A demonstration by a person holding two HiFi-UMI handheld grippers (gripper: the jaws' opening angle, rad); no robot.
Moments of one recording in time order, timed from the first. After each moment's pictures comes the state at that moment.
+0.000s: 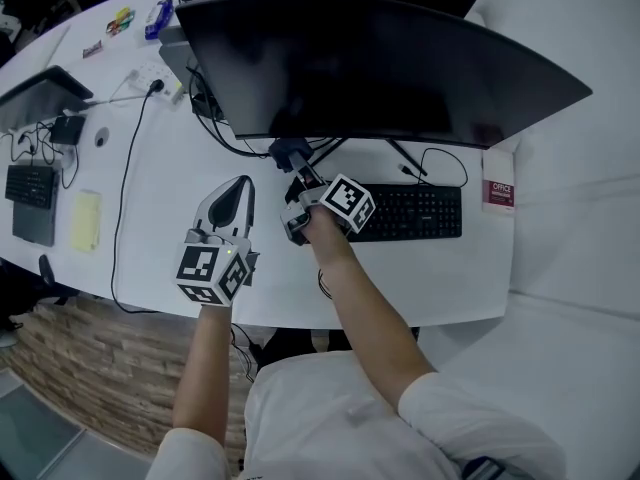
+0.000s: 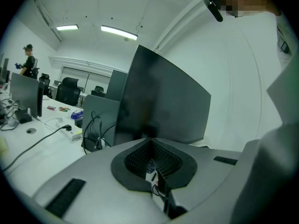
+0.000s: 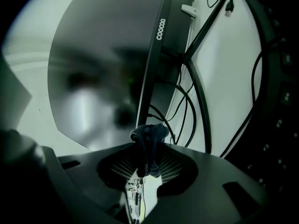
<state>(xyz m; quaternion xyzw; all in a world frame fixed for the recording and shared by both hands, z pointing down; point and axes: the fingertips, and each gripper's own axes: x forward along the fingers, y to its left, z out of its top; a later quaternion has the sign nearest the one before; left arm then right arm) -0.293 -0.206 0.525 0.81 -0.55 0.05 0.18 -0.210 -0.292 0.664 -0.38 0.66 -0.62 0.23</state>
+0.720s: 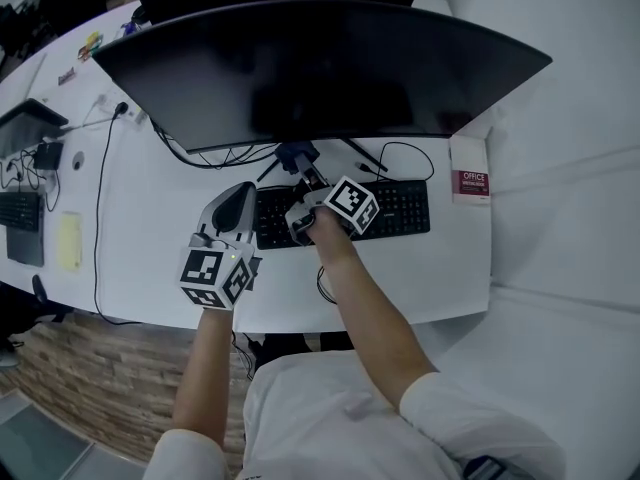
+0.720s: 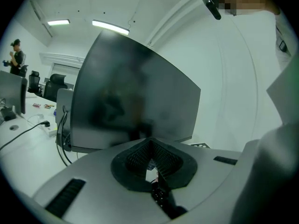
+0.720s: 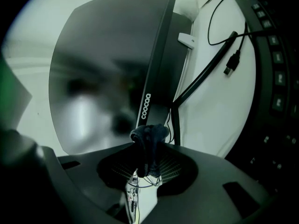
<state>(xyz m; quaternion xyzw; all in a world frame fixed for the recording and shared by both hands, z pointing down) -0.184 -0.218 0.525 0.84 -0.51 0.06 0.19 -0.089 -0.305 0.664 -0.41 0.64 -0.60 0.24</state>
